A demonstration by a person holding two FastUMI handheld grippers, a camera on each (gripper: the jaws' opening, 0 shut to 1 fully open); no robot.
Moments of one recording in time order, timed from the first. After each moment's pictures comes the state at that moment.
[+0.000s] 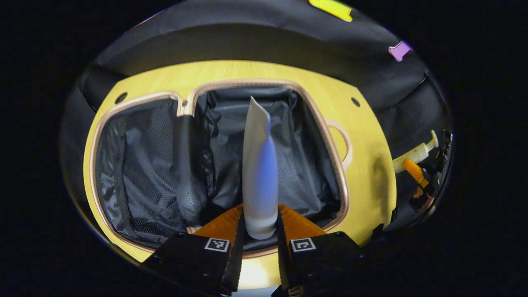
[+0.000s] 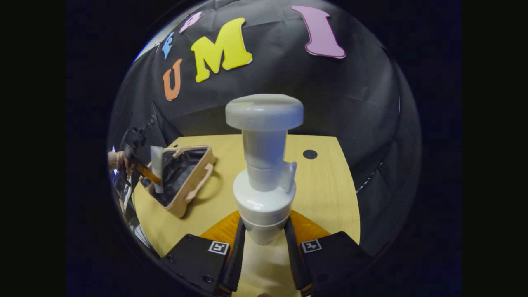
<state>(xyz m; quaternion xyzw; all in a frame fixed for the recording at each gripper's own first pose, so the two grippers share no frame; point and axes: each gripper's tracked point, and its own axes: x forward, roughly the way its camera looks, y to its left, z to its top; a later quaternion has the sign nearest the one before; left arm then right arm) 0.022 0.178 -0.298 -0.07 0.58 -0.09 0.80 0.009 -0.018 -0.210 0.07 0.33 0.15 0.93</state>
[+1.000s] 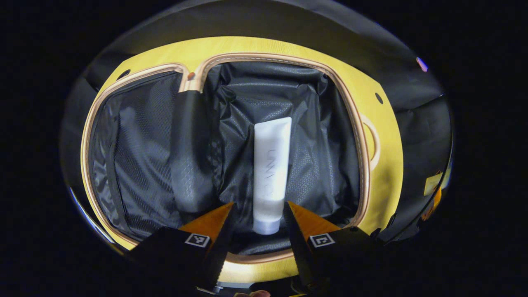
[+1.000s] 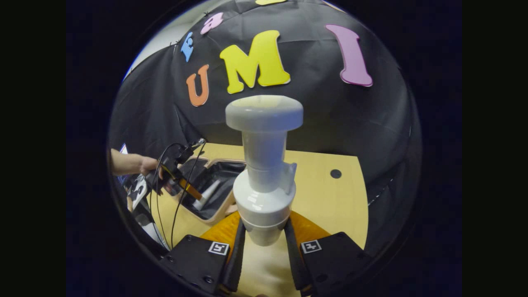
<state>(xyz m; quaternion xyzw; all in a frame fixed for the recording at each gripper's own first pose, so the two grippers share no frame) 0.021 0.181 -0.299 -0.13 0.60 -0.03 0.79 0.003 0.088 -0.128 0.07 0.31 0.24 0.92</state>
